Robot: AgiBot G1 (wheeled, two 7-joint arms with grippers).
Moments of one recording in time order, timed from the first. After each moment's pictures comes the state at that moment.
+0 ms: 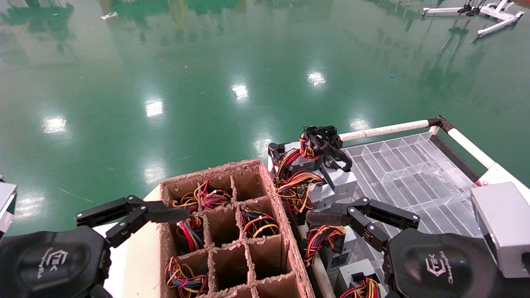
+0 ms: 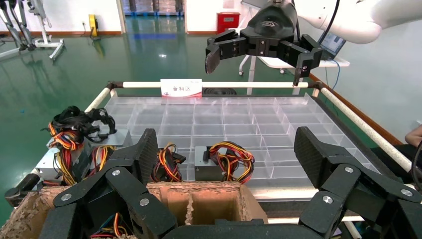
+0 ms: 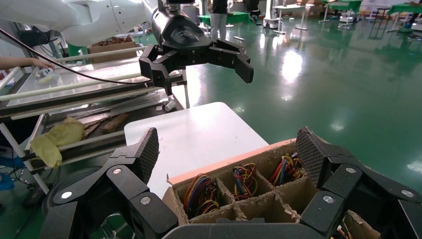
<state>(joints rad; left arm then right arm) -1.09 0.59 0.35 -1.27 0.68 1.47 -0.15 1.07 -0.61 -0.28 1.28 -0.73 -1.50 0.19</state>
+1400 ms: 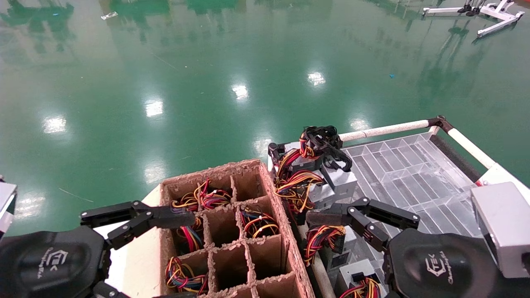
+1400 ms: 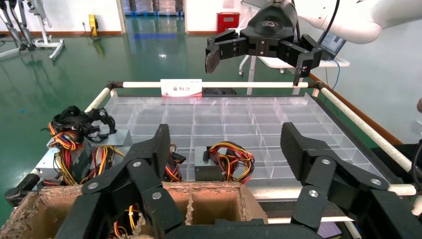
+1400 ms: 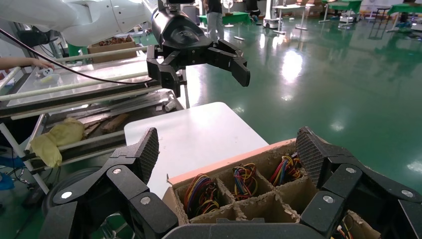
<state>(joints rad) -1.09 0.59 0.35 -1.27 0.68 1.47 -0.15 1.07 -0.61 -0.28 1.28 -0.73 -1.50 0.19</state>
